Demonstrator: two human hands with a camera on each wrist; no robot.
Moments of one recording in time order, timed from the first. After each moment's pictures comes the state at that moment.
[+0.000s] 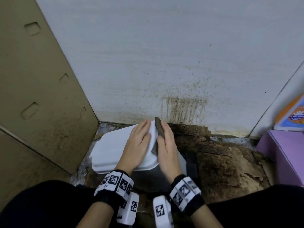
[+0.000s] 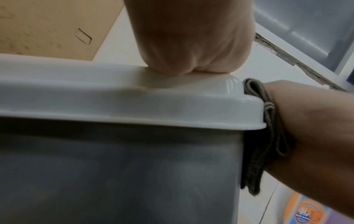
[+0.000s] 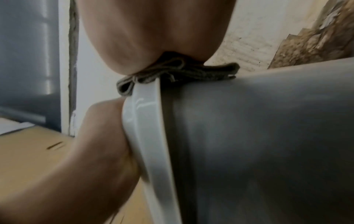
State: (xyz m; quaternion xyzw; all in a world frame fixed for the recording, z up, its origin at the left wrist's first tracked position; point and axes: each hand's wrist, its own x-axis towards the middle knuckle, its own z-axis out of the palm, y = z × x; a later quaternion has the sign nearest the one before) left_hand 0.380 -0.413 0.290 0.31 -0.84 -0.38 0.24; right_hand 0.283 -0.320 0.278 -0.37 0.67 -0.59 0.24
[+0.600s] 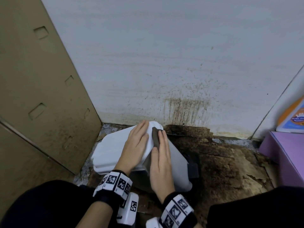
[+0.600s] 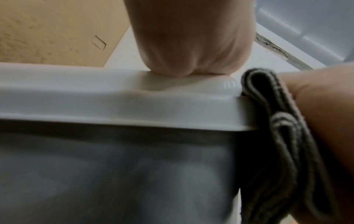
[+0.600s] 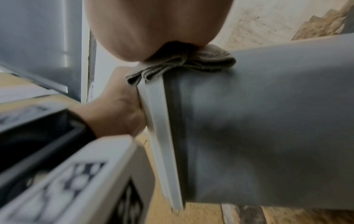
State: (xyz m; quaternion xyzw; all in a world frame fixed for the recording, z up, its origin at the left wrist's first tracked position) left_hand 0.396 -0.417 0.293 0.33 -0.83 -0.39 0.24; right_hand 0.336 -0.304 0.269 -0.40 0.68 -0.59 0.18
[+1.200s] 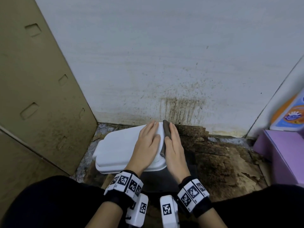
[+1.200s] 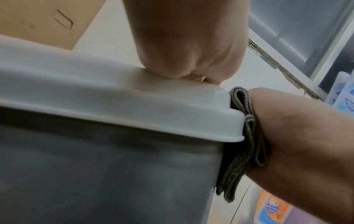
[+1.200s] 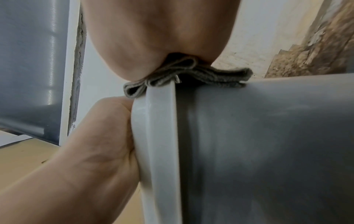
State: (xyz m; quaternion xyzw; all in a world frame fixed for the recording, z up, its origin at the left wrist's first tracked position) left_hand 0.357 -0.387 0.297 0.33 -0.84 -0.39 0.21; right_hand 0.267 -0.298 0.281 -0.36 0.69 -0.57 0.26
